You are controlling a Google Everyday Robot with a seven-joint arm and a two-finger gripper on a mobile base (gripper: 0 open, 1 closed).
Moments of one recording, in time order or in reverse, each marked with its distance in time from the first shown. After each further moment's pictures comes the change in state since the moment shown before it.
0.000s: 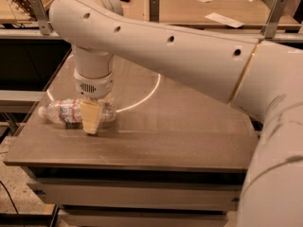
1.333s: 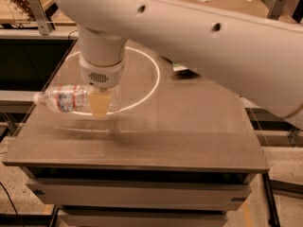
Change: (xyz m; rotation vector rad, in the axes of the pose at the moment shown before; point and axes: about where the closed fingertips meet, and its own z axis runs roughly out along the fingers) arm 0.013 0.019 -0.068 0.106 -0.089 -0.157
